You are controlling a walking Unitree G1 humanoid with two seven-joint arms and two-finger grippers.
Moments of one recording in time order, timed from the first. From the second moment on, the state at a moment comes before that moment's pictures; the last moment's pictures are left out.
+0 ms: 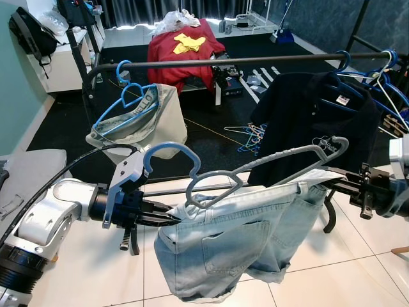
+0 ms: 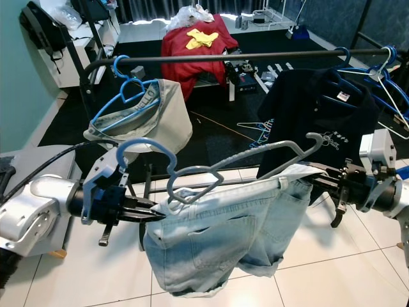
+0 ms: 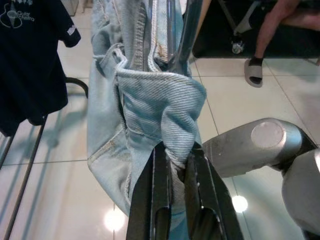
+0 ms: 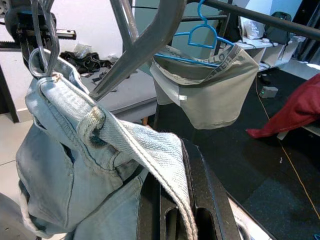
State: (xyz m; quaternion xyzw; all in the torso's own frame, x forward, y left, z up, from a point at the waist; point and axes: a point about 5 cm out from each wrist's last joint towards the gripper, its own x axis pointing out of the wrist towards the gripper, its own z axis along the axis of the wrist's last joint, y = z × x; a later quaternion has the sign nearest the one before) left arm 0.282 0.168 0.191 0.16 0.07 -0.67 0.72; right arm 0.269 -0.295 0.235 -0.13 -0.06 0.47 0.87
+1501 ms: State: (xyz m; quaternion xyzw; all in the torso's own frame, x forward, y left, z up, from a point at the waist) left arm 0.302 0.166 0.171 0.40 0.11 -0.61 0.67; right arm 0.275 -0.278 0.242 -0.14 -0.04 0.52 0.84
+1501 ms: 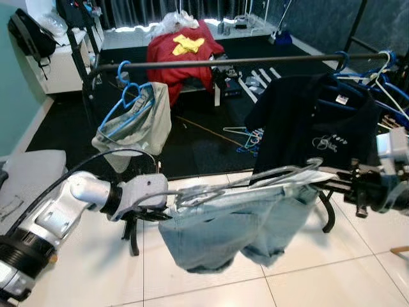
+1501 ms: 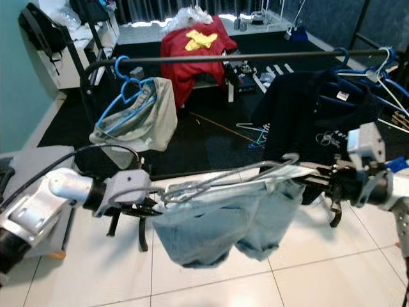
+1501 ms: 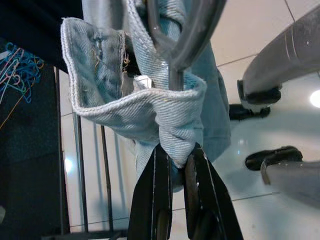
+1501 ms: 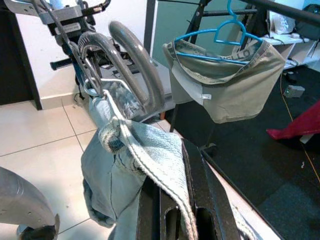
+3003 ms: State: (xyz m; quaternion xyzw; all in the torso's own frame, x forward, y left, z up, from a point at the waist) left arm 0.293 0.206 0.176 0.05 0.01 -0.49 0.87; right arm 0.241 -0.207 0.119 -0.01 0.02 0.50 0.87
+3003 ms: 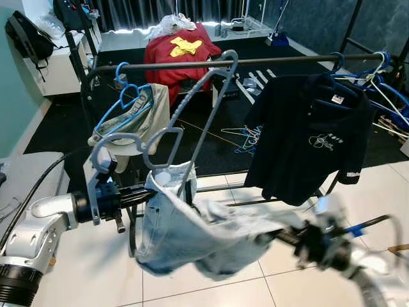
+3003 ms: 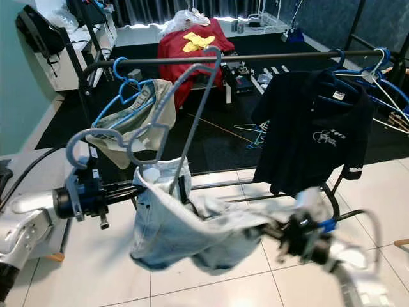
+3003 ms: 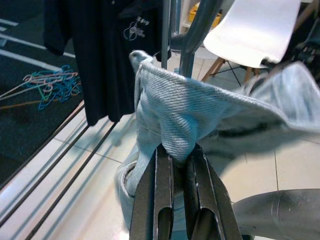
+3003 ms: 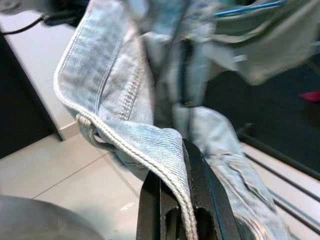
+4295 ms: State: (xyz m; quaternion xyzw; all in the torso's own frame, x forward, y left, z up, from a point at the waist) left arm 0.293 0.199 0.156 0.18 0.12 -0.57 0.79; right arm 0.255 -0.215 0.256 0.01 -0.15 0.55 0.82
